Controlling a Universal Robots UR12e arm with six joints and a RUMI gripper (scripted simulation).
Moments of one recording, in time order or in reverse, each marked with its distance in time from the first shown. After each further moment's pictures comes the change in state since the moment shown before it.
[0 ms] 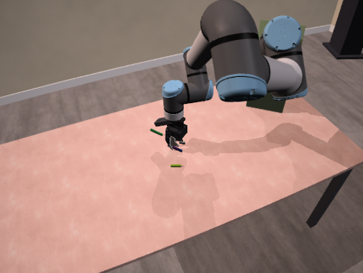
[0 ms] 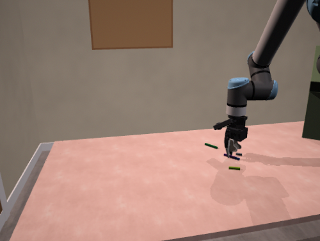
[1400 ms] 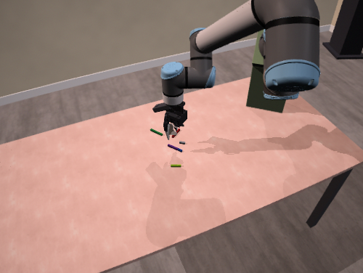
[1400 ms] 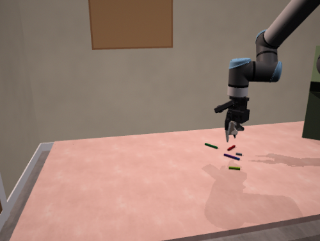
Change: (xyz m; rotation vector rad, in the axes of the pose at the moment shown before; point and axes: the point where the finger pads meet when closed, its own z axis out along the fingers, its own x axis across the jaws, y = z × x) arm 0.000 0.000 -0.089 0.001 -0.001 0.000
